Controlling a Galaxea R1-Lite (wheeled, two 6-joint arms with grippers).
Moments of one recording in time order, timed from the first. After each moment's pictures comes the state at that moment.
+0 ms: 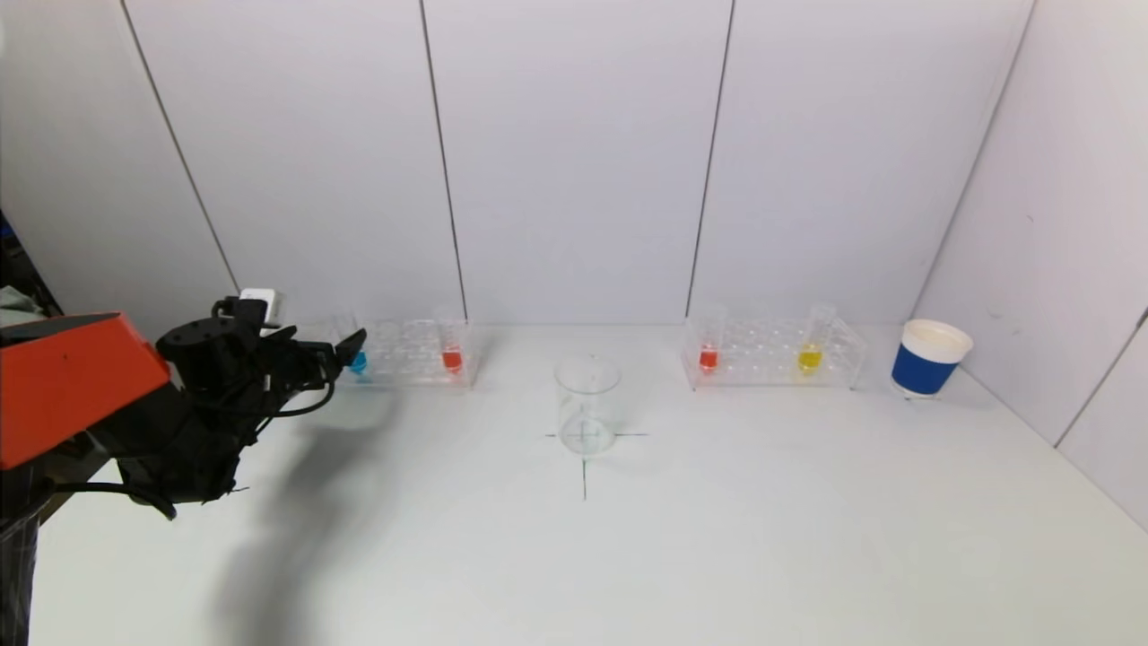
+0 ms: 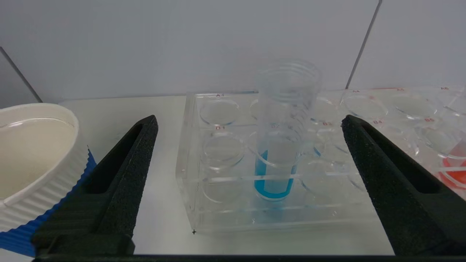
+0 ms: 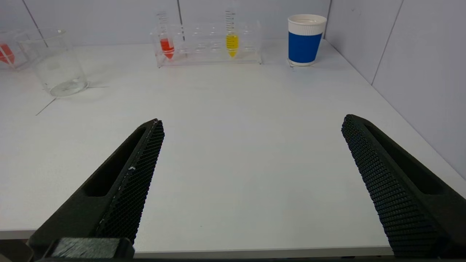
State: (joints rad) left arm 0.12 2.32 -0.93 -1.37 -0.20 0.00; right arm 0.00 0.00 0.00 -0.01 -0.01 0.04
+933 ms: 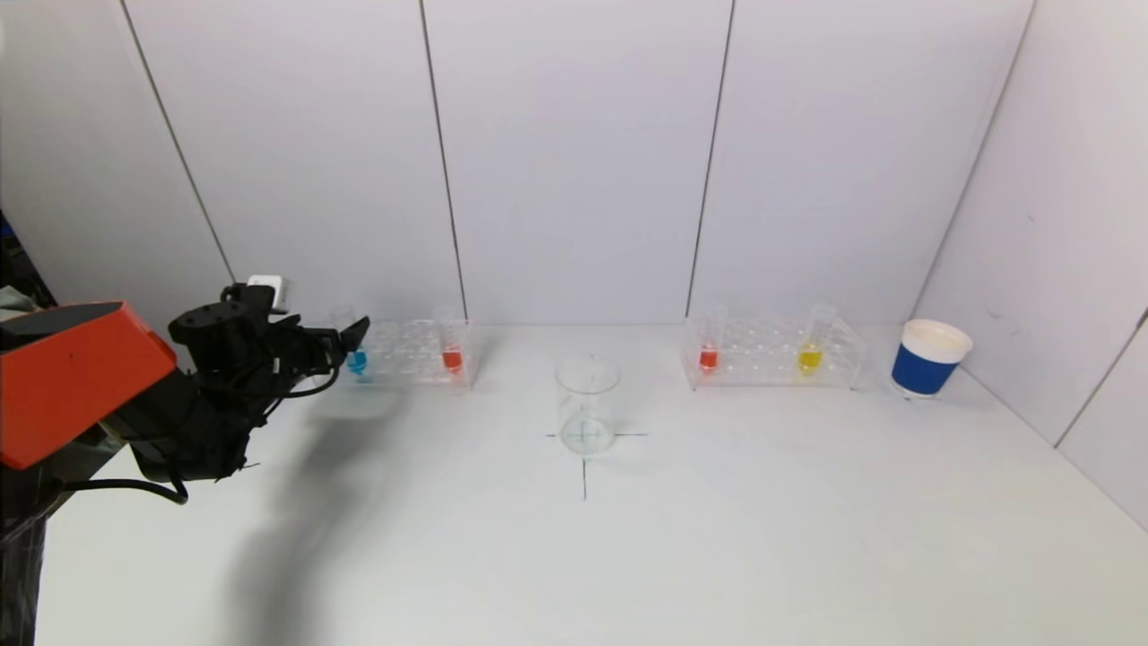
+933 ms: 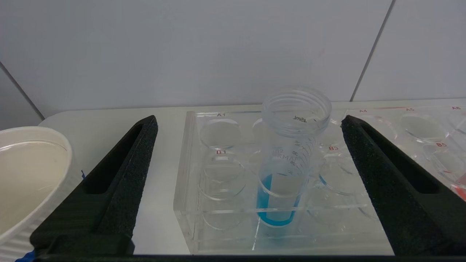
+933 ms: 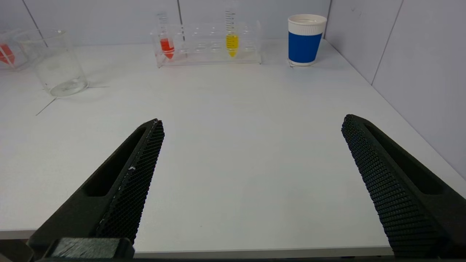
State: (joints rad) left arm 0.11 2.33 -1.02 -1.29 -0.19 0.00; right arm 0.00 0.00 0.00 -0.01 -0.01 0.04
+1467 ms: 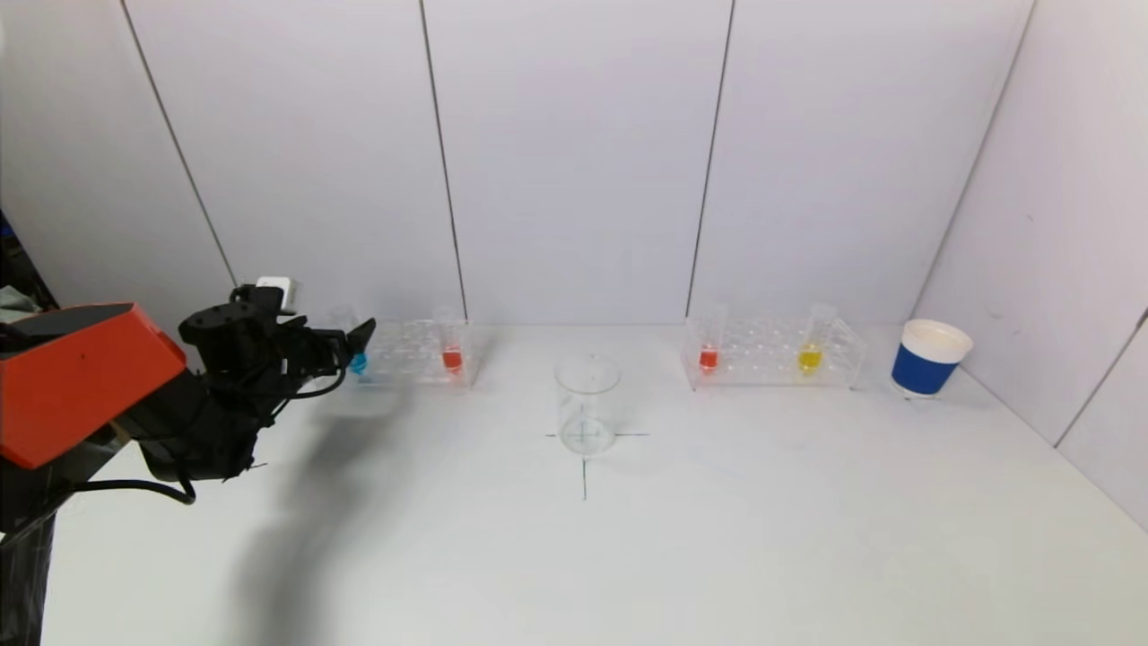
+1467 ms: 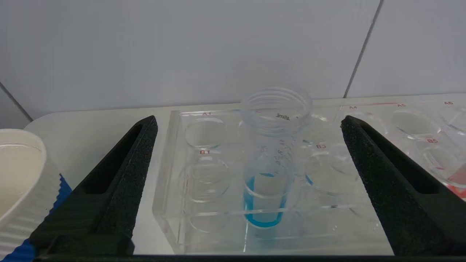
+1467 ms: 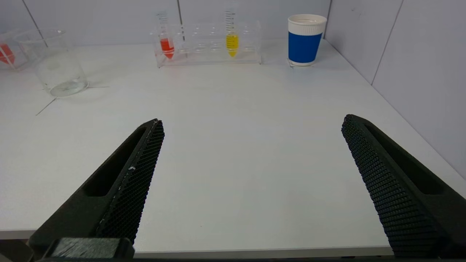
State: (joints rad) left arm 0.09 2.34 -1.03 -1.28 -0.18 0.01; right arm 0.00 0.00 0.00 -0.01 -0.01 0.04
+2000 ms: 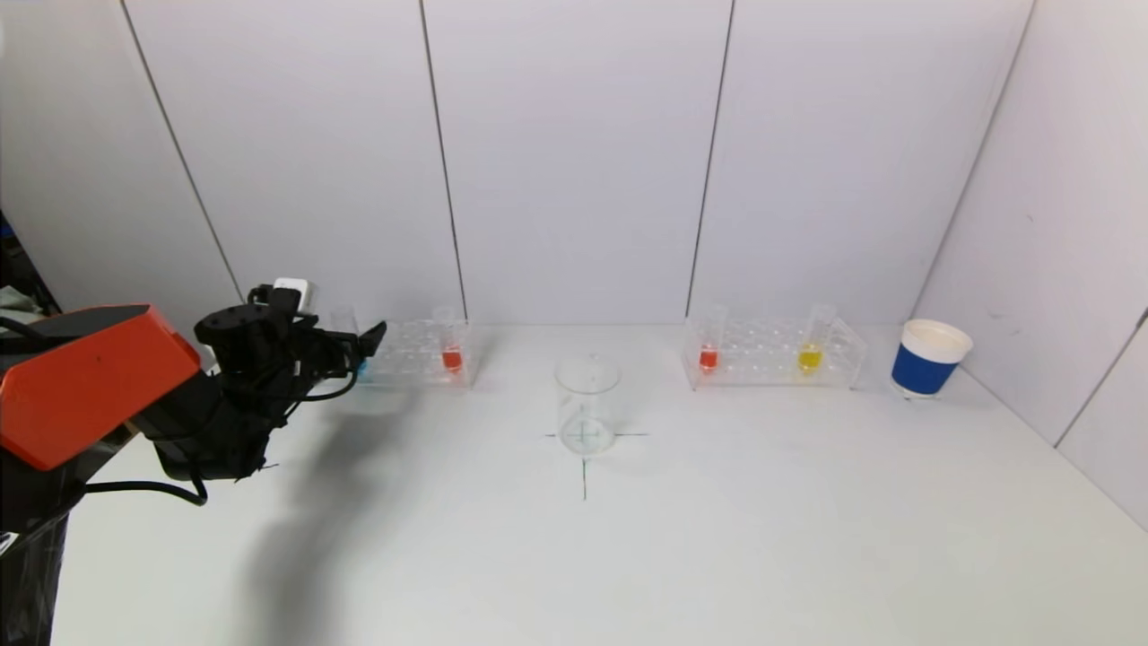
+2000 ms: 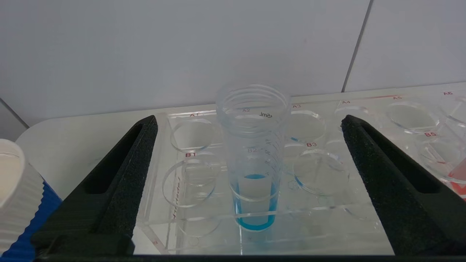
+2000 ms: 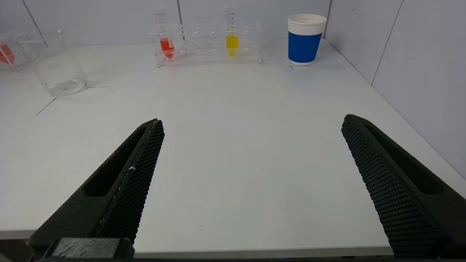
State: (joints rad) left arm 0.07 2.36 -1.04 -1.28 -0.16 0.05; right arm 0.00 0.00 0.00 -0.01 -0.01 0.04
